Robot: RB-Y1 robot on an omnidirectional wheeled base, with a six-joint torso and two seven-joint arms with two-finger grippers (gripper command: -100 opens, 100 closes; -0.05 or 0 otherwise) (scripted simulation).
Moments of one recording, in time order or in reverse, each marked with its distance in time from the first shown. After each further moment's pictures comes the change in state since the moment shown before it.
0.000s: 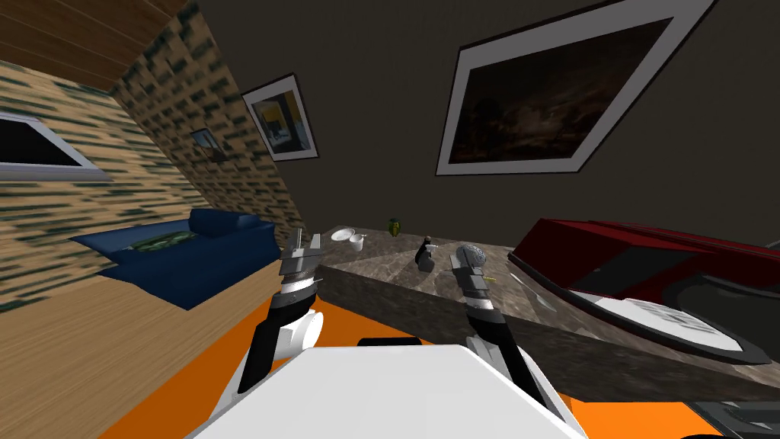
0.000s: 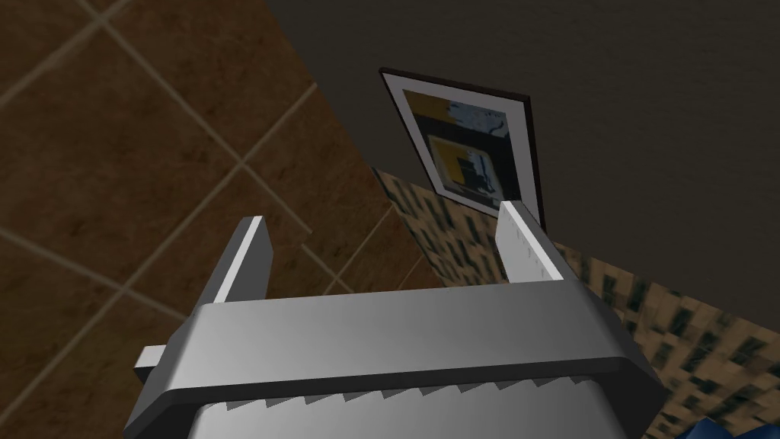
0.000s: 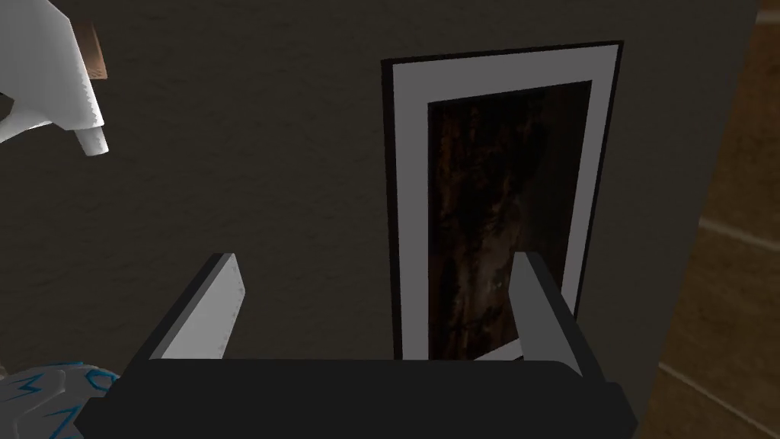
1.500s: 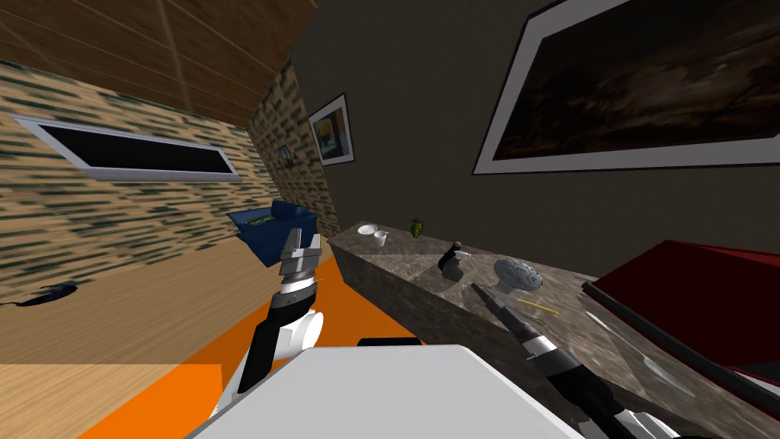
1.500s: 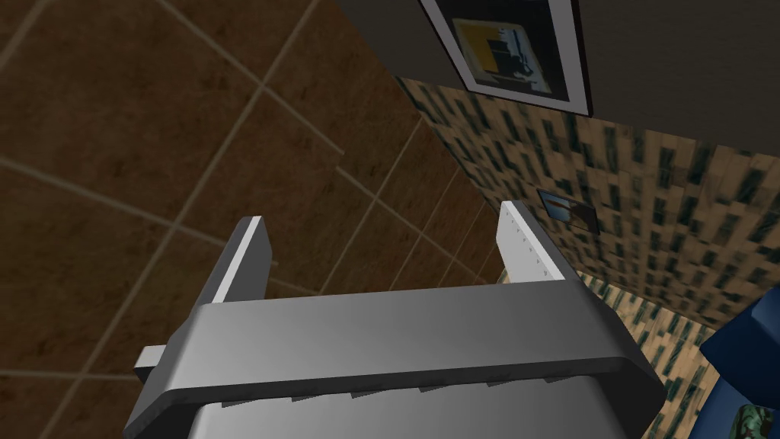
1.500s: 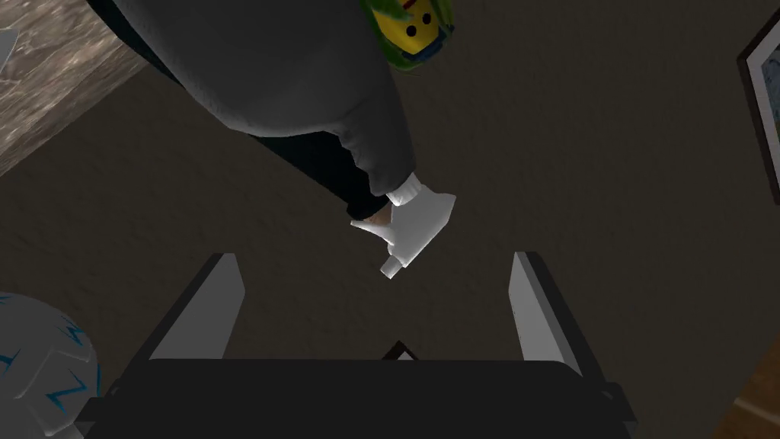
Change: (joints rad) left arm 0.000 0.000 0.000 0.000 0.000 0.000 0.000; right arm 0.199 -0.402 -0.249 0.306 0.381 -0.080 0.106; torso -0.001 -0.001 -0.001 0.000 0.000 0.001
